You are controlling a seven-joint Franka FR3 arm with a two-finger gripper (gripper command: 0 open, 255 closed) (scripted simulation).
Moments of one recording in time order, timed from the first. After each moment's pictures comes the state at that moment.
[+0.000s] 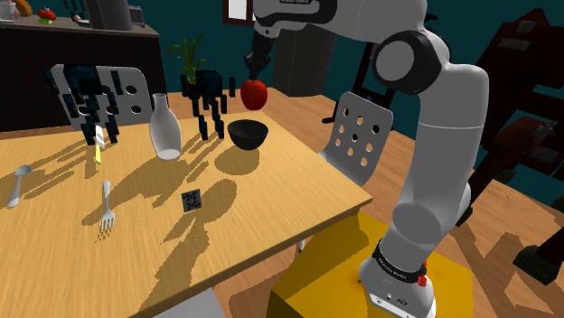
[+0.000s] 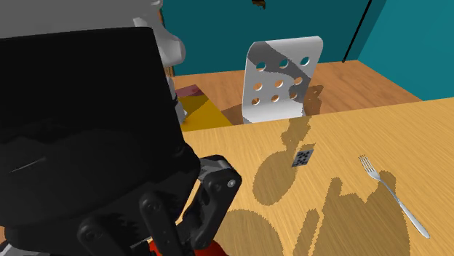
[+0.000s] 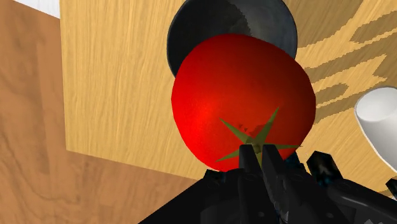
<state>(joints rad) -0.25 0.30 0.05 -1.33 0.02 1.93 -0.16</state>
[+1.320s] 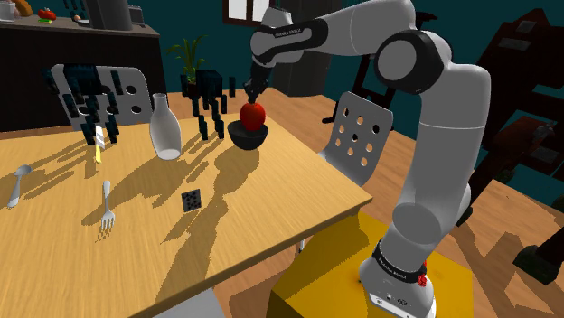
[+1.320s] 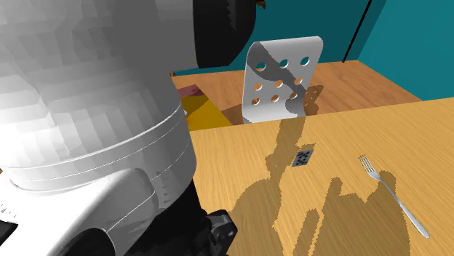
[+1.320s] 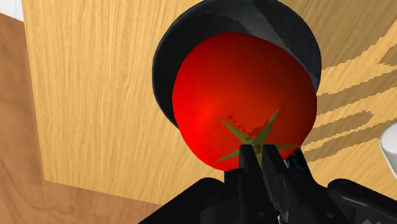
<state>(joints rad) -0.25 0.29 0.05 -1.59 0.02 2.18 -0.17</state>
